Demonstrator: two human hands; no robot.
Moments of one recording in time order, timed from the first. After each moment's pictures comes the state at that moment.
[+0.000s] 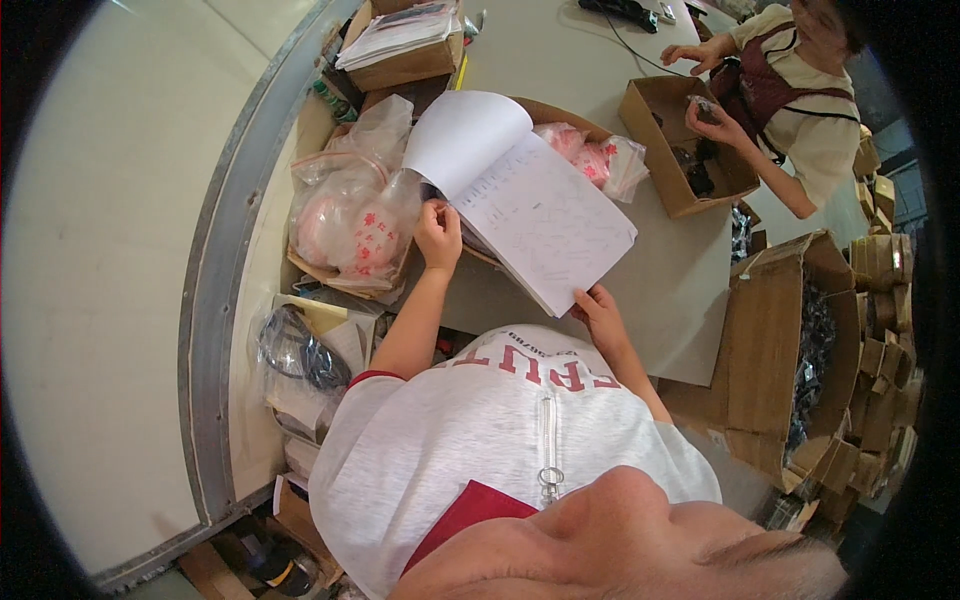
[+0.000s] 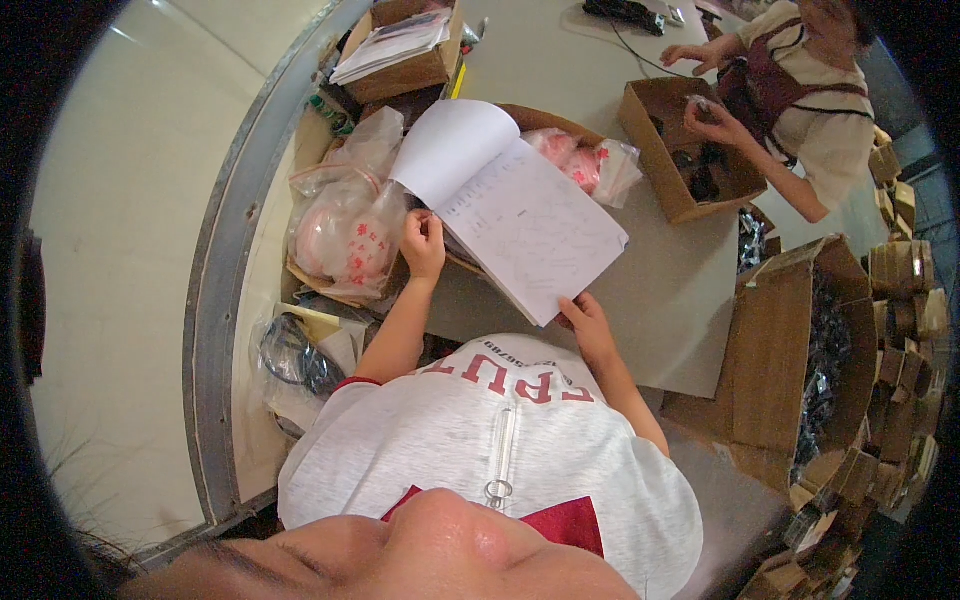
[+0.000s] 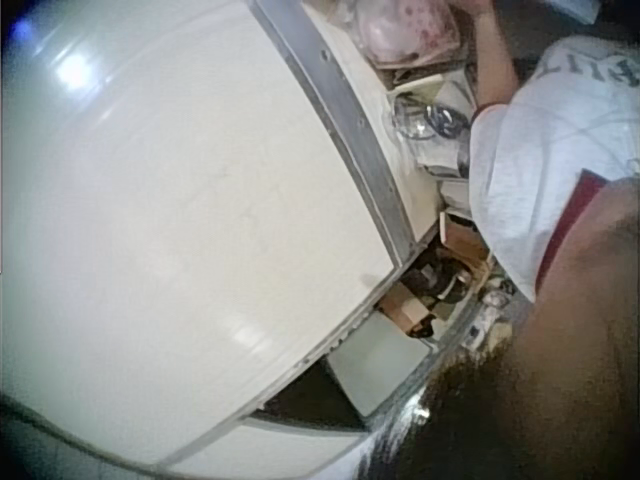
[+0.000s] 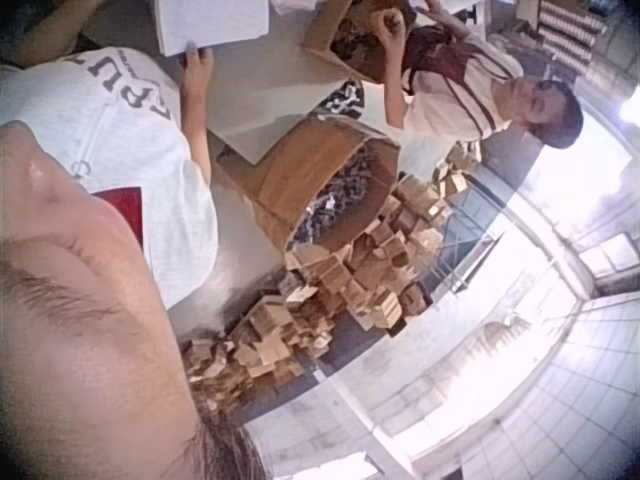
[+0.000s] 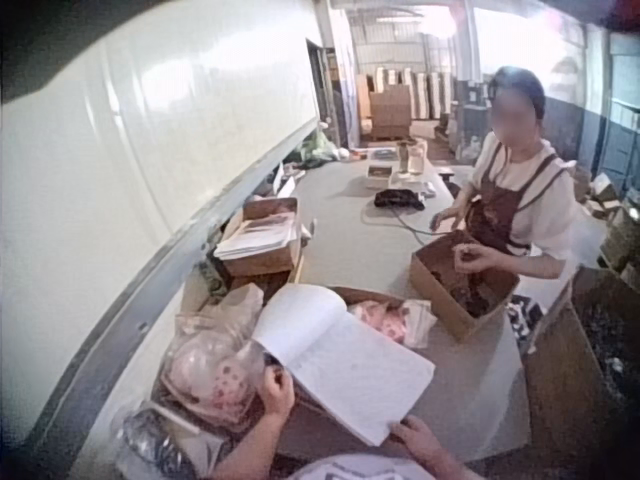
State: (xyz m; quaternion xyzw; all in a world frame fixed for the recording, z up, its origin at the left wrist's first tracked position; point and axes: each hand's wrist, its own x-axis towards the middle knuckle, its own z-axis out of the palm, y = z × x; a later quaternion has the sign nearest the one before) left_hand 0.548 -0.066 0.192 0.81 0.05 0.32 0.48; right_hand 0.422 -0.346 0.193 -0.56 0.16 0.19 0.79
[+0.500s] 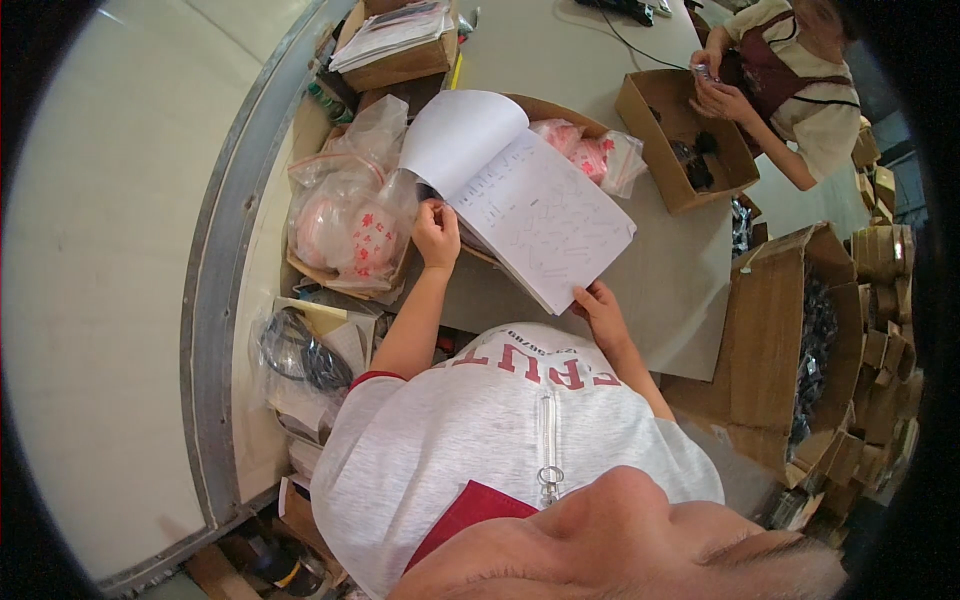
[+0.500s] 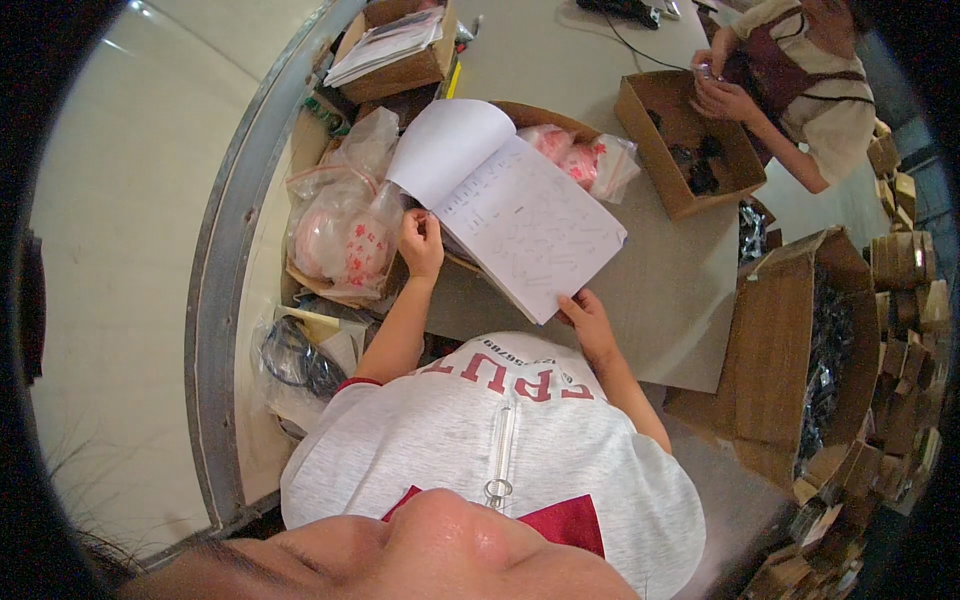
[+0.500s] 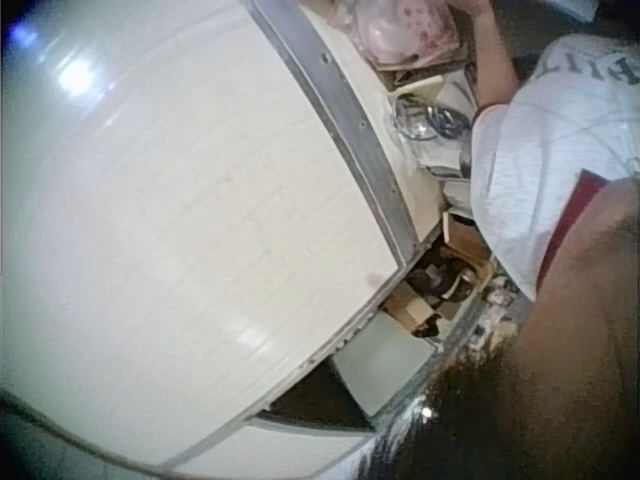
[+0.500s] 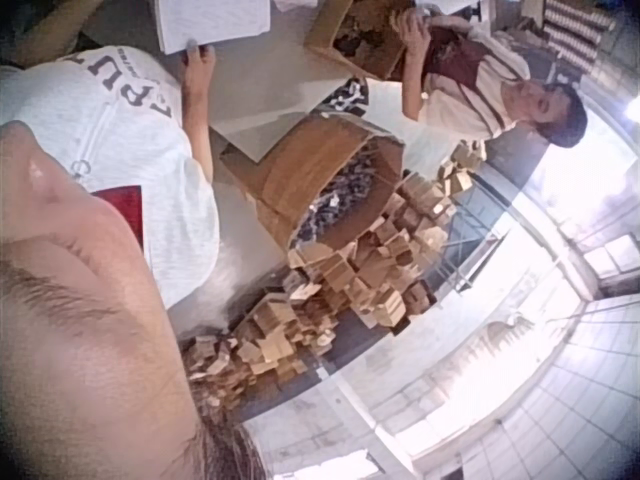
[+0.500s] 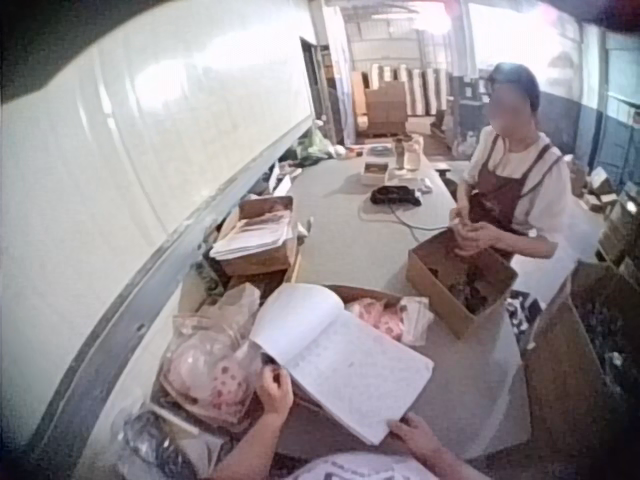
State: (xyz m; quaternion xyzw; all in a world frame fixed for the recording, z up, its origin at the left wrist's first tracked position) left_hand 0.548 -0.068 0.194 0.82 0.04 0.33 0.46; right_hand 0.423 -0.346 0.195 -0.57 0.16 0.19 0.79
